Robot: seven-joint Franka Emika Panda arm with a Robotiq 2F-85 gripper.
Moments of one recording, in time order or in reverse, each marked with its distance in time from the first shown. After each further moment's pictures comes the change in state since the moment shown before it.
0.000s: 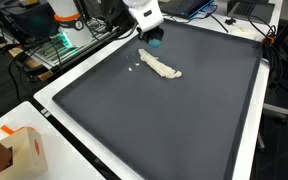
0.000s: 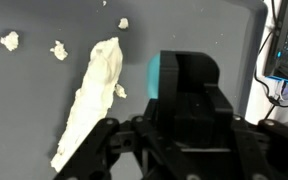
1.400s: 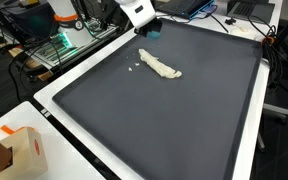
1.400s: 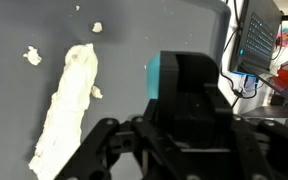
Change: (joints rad) arm -0.014 -0.056 -0.044 -0.025 0.102 -0.104 -0.092
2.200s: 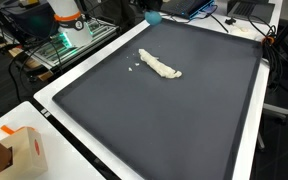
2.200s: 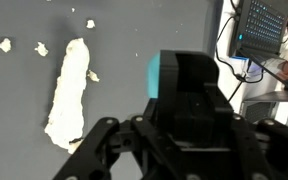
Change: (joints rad) arm 0.022 -0.195 -0.004 -0.005 -0.107 -0.020 0.227
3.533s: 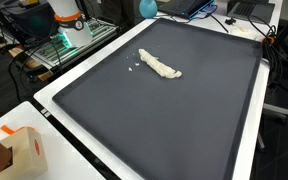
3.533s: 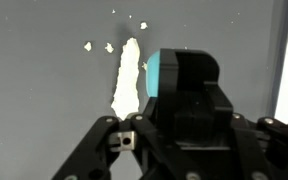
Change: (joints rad) arm 0.088 -0.121 0.102 0.077 -0.456 0.016 0.544
